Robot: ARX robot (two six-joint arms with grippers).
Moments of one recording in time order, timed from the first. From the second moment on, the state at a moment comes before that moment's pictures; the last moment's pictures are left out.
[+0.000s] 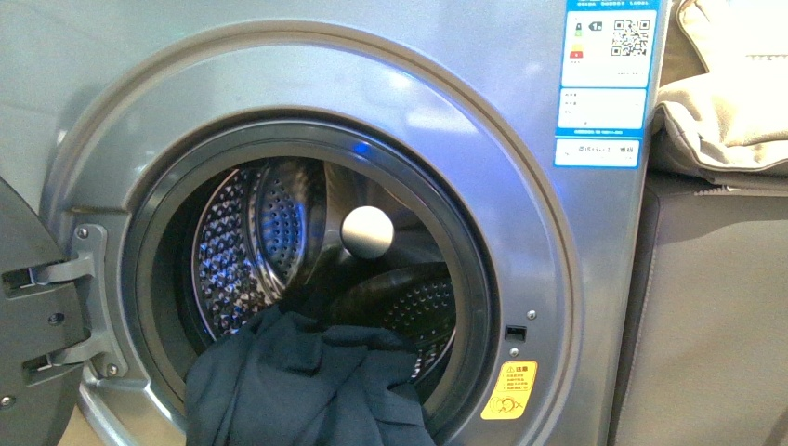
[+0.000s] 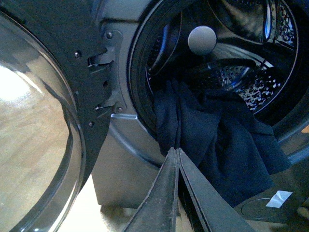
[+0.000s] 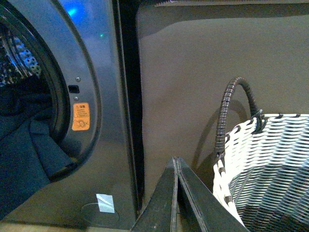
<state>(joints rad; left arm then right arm) 0.00 0.29 0.08 0.21 0.00 0.00 0.00 0.00 0.01 0.00 0.00 -0.01</state>
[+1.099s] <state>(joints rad) 0.00 0.00 0.01 0.00 0.00 0.00 0.00 0.00 0.01 0.00 0.00 -0.01</state>
